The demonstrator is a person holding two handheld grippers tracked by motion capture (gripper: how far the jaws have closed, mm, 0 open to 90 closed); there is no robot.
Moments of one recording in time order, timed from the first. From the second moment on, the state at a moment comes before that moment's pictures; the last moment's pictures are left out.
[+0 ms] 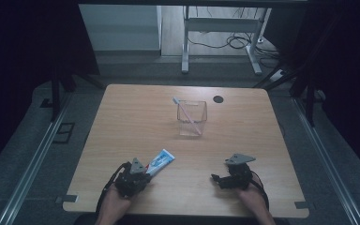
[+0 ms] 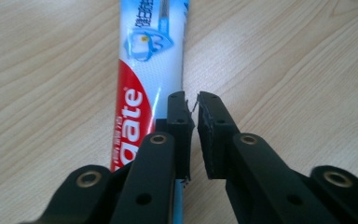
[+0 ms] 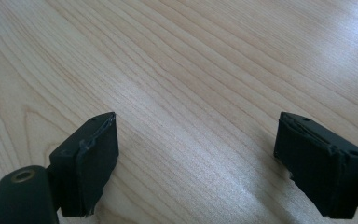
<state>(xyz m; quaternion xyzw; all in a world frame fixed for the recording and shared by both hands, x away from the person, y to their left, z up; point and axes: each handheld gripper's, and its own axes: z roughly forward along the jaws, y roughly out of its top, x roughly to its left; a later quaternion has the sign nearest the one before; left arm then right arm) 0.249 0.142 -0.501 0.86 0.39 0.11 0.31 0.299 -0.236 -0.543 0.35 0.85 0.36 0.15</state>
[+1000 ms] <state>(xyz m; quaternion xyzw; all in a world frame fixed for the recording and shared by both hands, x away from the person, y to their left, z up) 0.288 0.141 -0.509 0.88 0.40 0.08 0.25 0.299 -0.236 -0.543 0.35 0.85 0.36 0.15</state>
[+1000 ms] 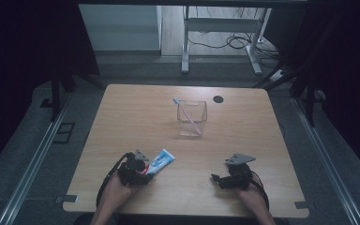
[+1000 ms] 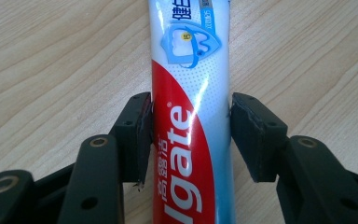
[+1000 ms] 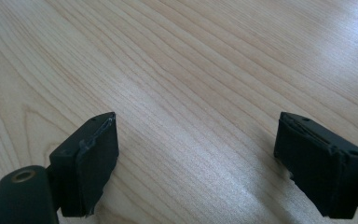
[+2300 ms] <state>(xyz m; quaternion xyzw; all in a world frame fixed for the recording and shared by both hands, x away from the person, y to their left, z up) 0.303 0.134 -0.507 0.87 0.41 0.06 0.26 0.299 -0.236 -0.543 0.36 0.85 0.36 0.15</state>
